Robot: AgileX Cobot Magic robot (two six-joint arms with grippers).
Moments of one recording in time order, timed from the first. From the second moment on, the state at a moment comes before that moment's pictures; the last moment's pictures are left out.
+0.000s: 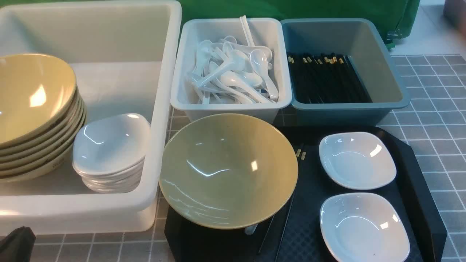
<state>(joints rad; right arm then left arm) 0.03 -0.01 0.03 0.03 0.33 -0.05 0.04 -0.01 0.02 -0.05 0.32 -0.08</state>
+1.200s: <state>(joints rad) 0.03 -0.01 0.03 0.03 -0.17 -0.04 0.04 -0.01 0.03 0.04 -0.12 -0.07</state>
